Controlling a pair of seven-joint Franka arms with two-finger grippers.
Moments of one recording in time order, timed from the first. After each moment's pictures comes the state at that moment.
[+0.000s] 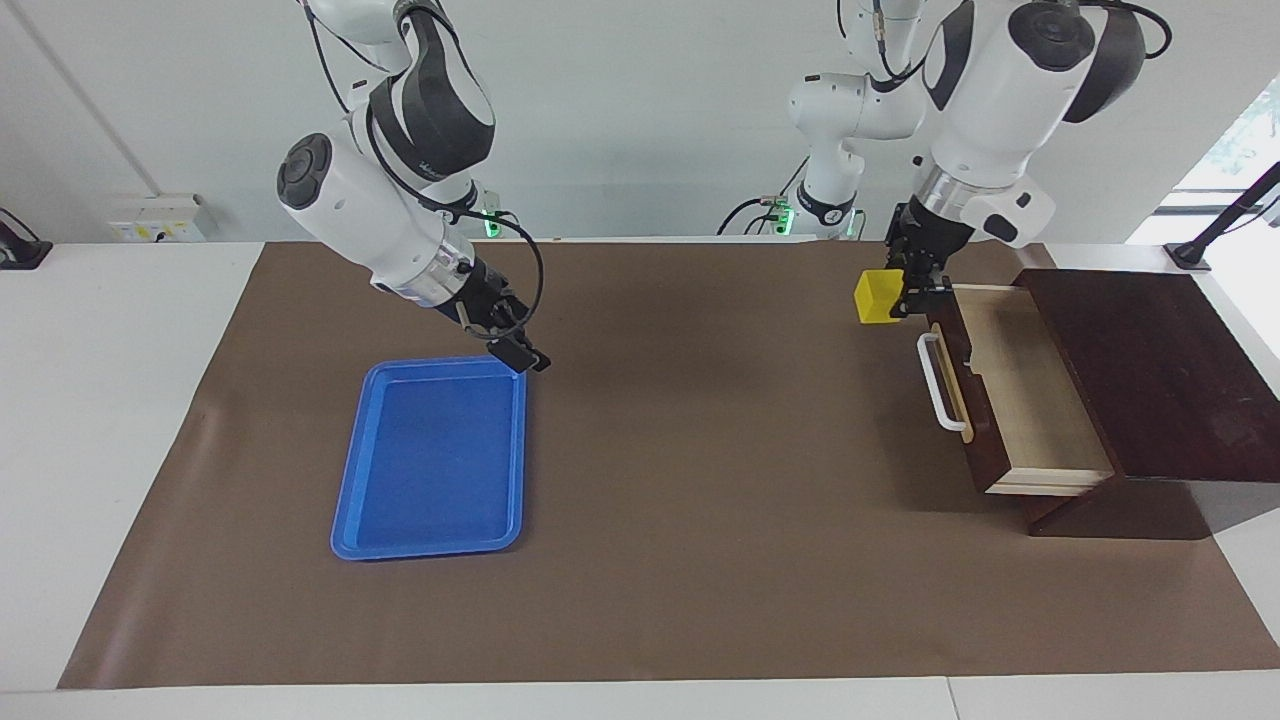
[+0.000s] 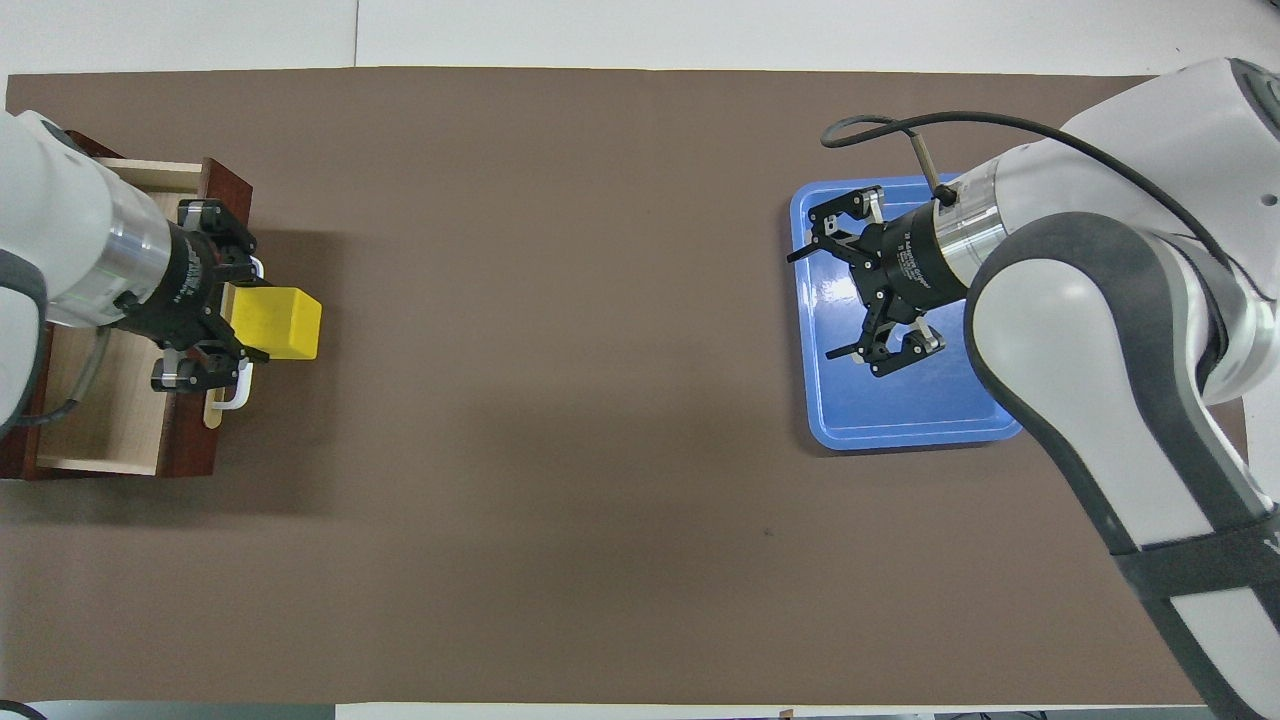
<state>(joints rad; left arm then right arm) -0.18 0.01 -0.03 -1.64 -0.02 1.61 -1.66 0.15 0.14 0.04 -1.71 0.48 1.81 1.22</state>
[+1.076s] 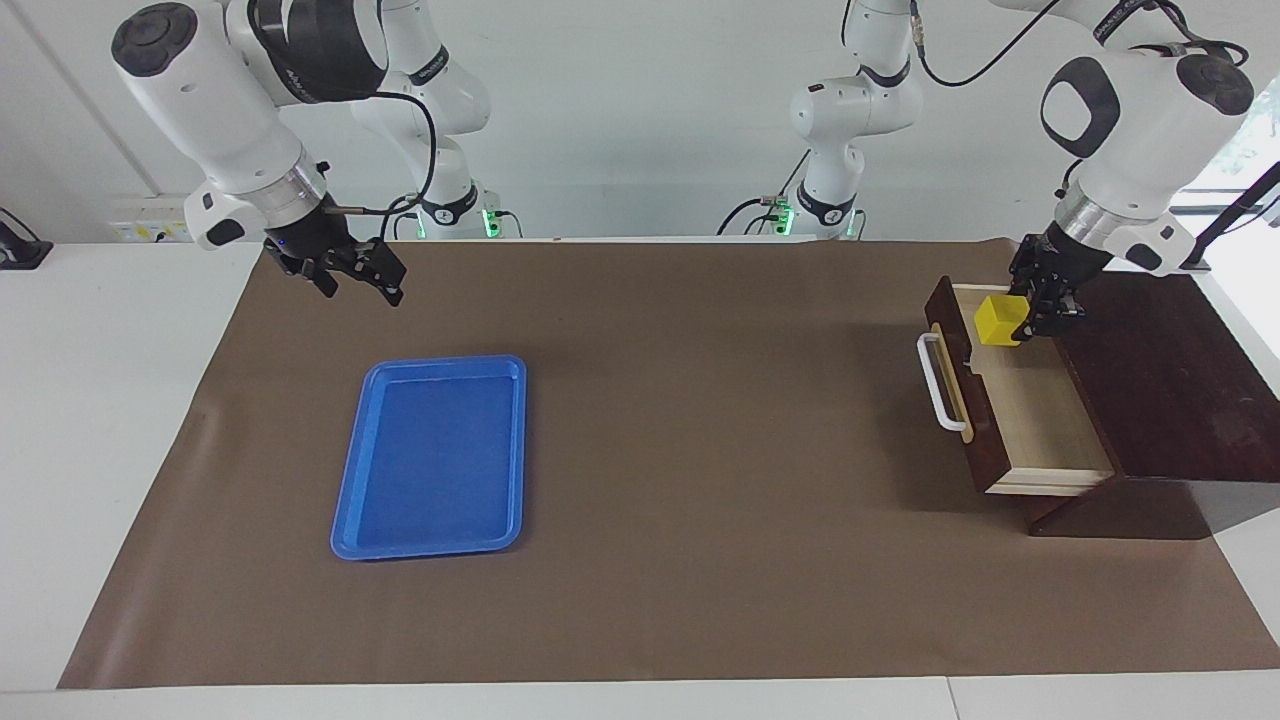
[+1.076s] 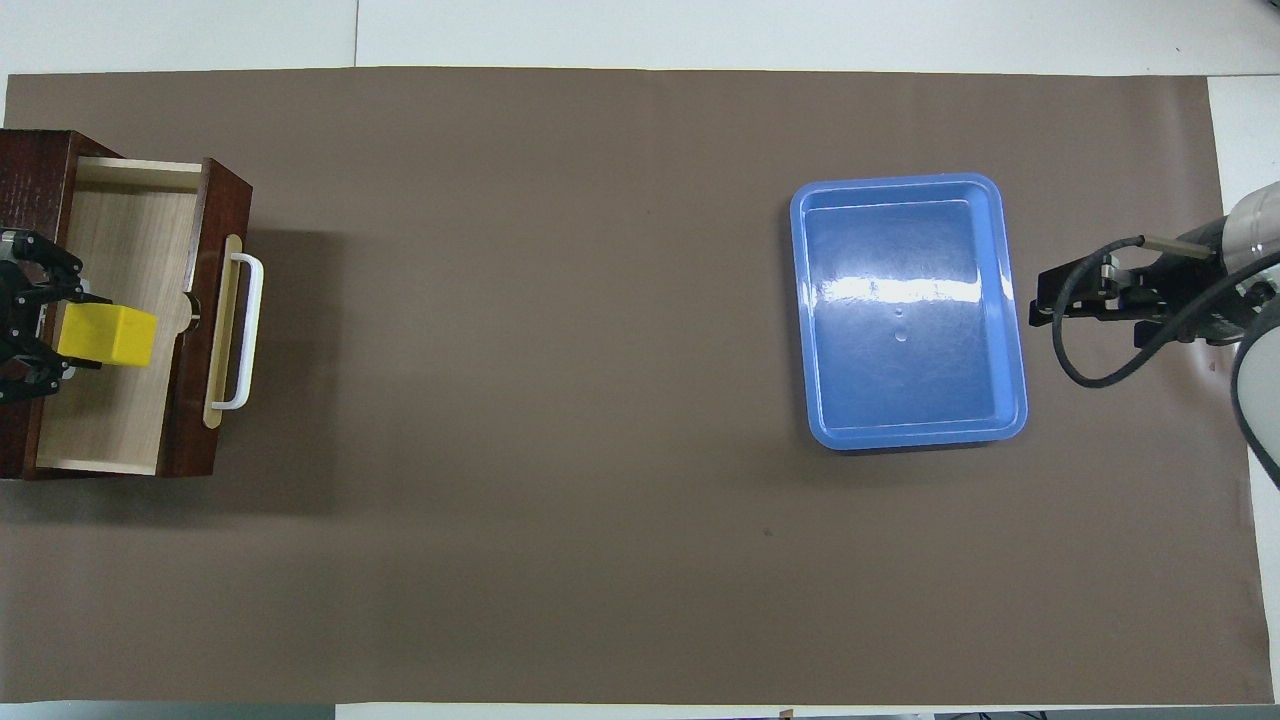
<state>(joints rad) 0.12 -0.04 -0.03 -1.87 -0.02 1.85 -1.30 -0.03 -0.03 0.04 -1.70 0.07 1.62 0.15</state>
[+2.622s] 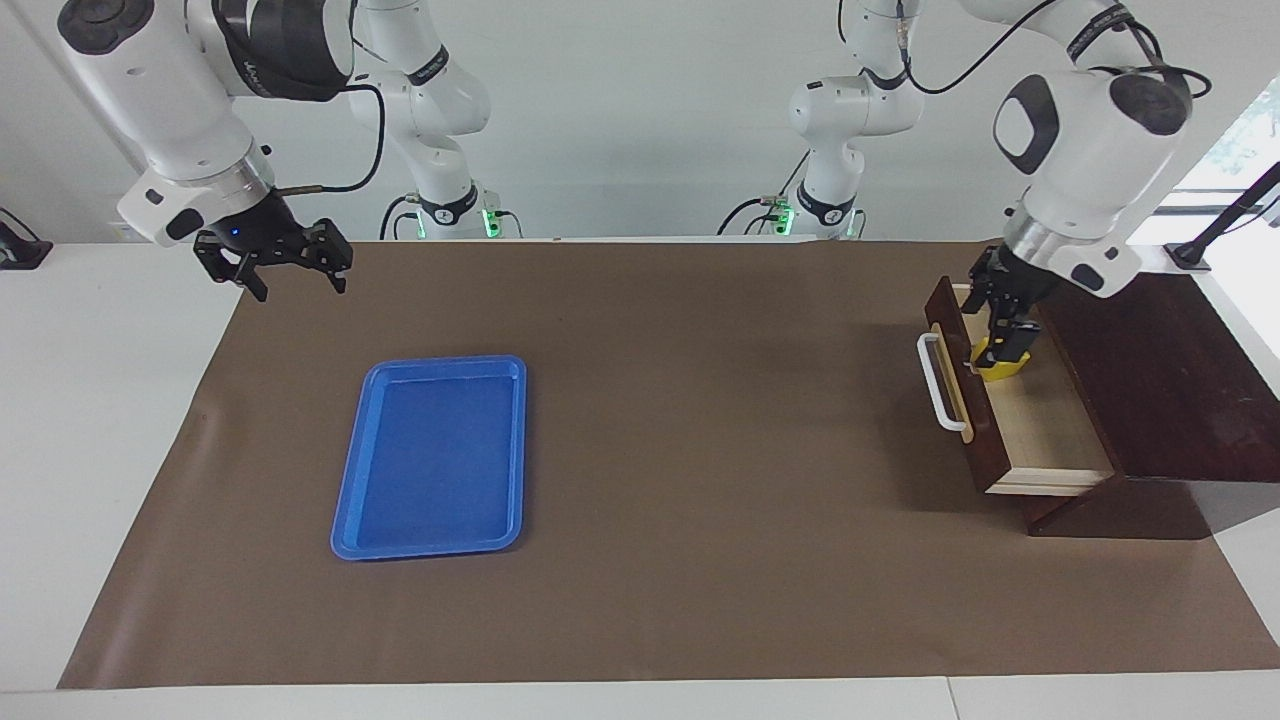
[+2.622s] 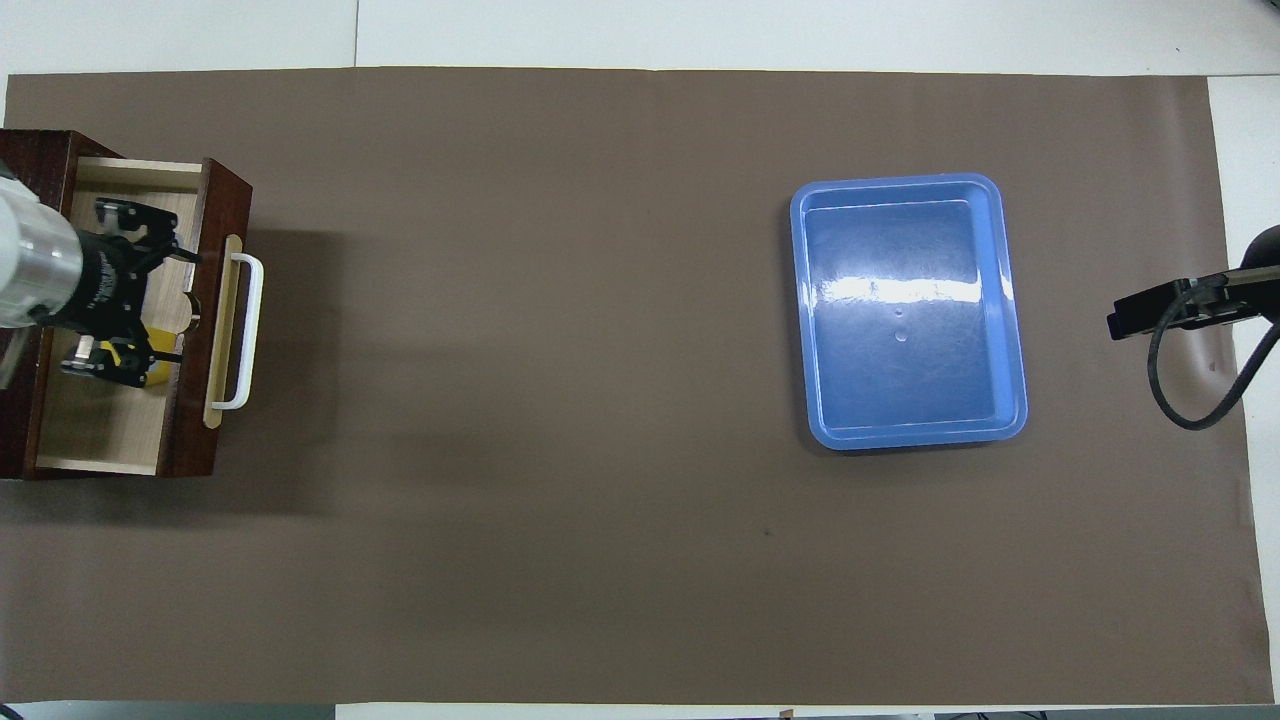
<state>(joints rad) -0.04 0.01 -0.06 -1.86 0.03 1.89 -1.43 -0.07 -0.02 0.01 -1.68 -0.01 1.60 -0.16</state>
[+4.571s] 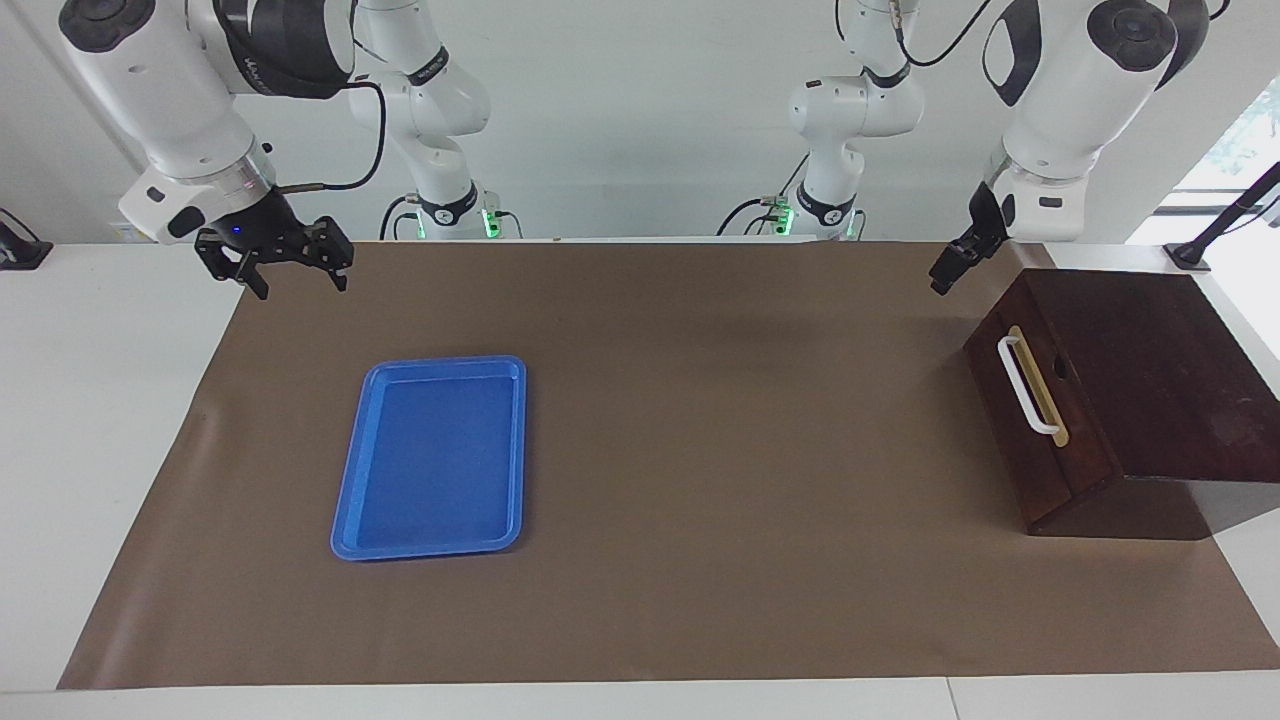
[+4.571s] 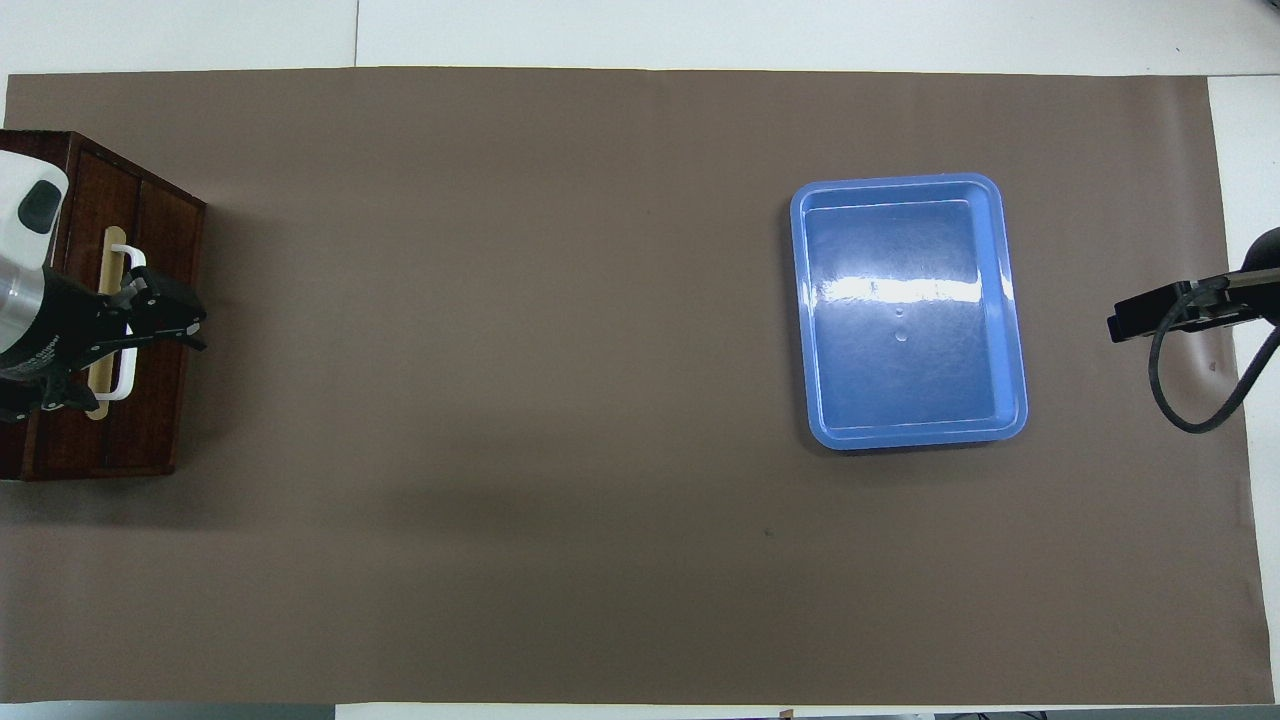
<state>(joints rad) -0.06 -0.05 -0.07 -1.71 0.04 1.52 -0.57 -0.07 -0.02 0.02 -1.68 -0.01 1.60 -0.16</state>
